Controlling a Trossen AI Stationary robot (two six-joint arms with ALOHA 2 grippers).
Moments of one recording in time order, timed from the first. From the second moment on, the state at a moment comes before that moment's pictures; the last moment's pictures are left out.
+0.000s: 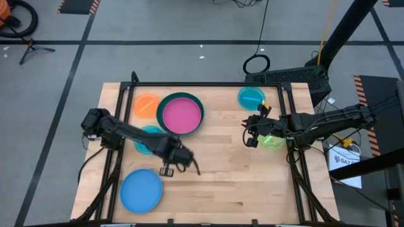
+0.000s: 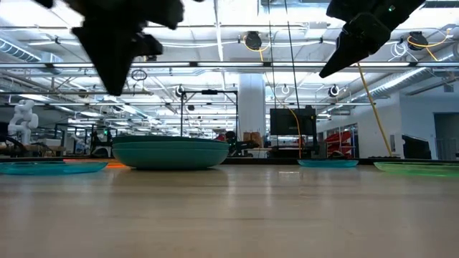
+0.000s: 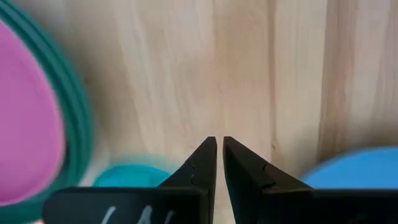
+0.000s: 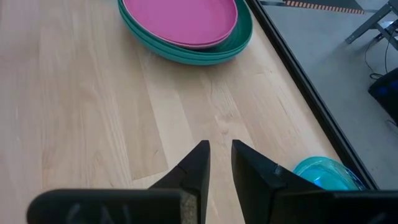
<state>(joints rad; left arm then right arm) -0.31 1.75 1.42 -1.22 -0.08 -0.18 0.11 0.98 0.74 -0.55 0.50 0.13</state>
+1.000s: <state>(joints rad) -0.73 1.35 0.85 -0.98 -0.16 -0.91 0.08 0.99 0.74 -0.50 0.50 0.13</state>
